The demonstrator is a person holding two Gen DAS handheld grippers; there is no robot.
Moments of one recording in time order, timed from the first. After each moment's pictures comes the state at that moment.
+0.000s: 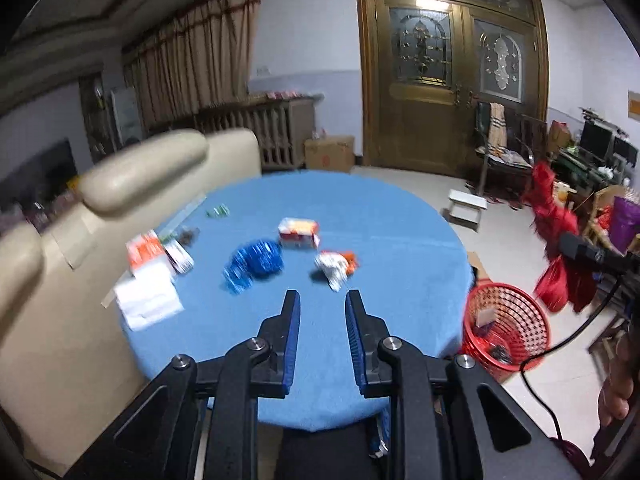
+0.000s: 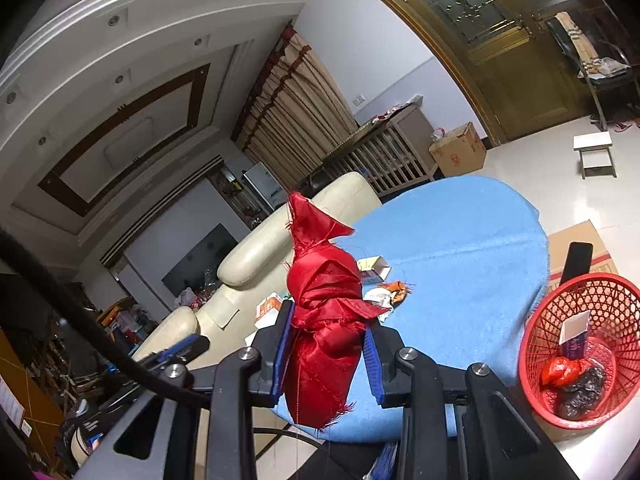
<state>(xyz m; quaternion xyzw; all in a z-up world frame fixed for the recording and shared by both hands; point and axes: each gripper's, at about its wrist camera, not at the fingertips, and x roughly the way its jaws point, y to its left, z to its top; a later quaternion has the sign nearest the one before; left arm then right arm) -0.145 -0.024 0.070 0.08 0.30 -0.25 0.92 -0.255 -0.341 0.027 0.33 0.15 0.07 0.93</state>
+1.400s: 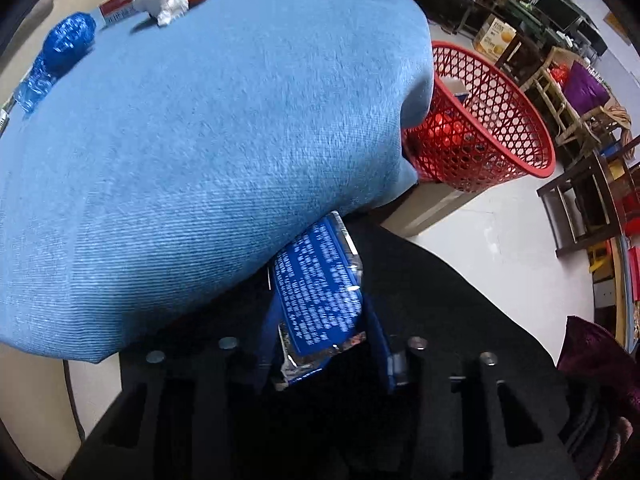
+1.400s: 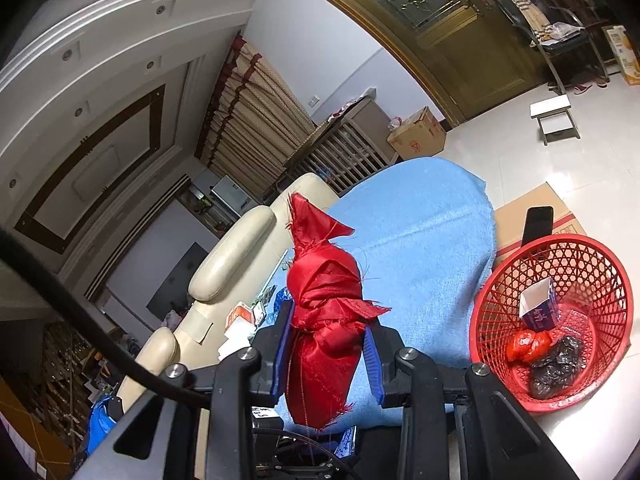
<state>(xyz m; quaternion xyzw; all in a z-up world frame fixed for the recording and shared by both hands) -0.128 -0.124 -0.166 0.19 0.56 -0.36 0.72 -0.281 -0.391 -0.001 0.39 0.16 0.02 0.91</state>
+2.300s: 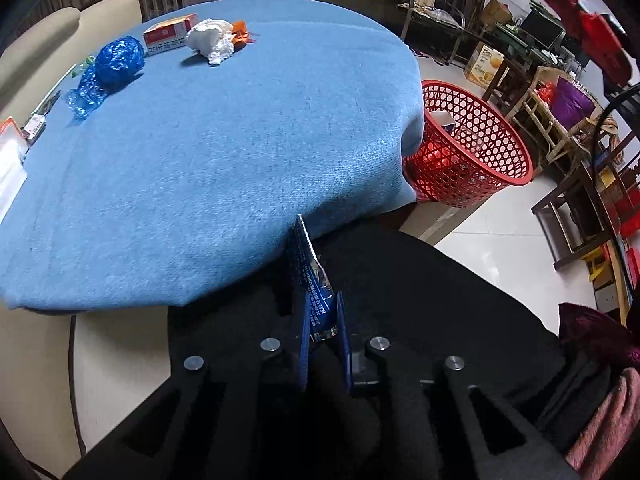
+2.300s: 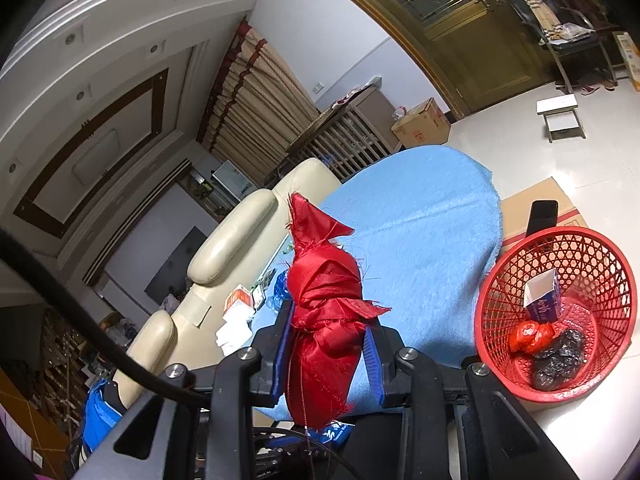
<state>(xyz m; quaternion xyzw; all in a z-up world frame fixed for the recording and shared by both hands) -0.140 -0.057 -0.126 0.17 0.51 -0.37 0.76 -0.268 -0.380 -0.011 0.37 0.19 0.04 0.91</state>
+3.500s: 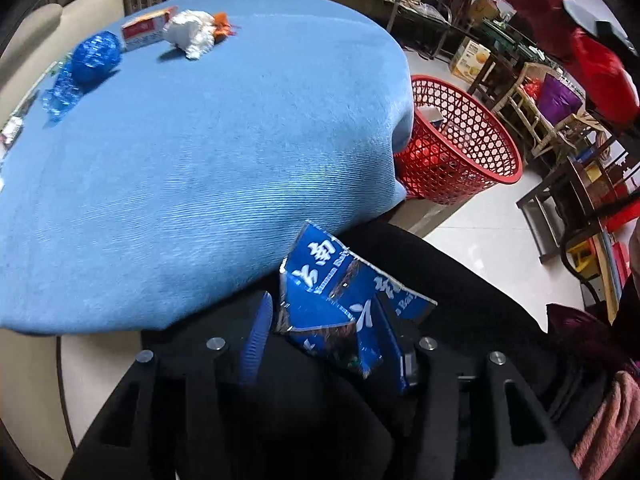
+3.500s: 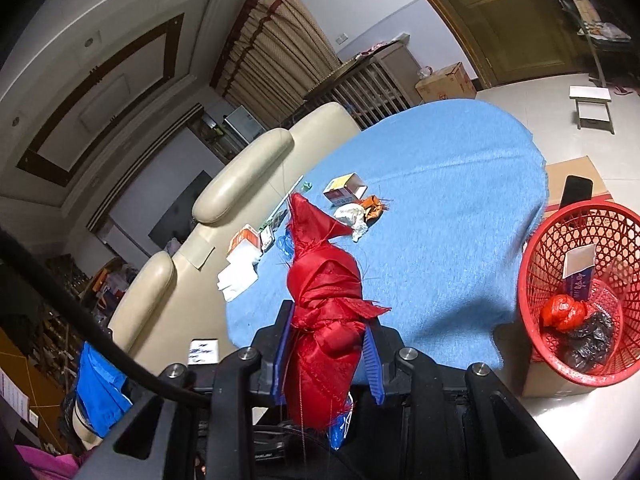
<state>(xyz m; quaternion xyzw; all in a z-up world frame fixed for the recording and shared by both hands) -0.121 -0.083 -0.145 0.17 0.53 -0.40 0.73 -0.218 -0.326 -0.042 0.33 0.27 0.09 0.90</state>
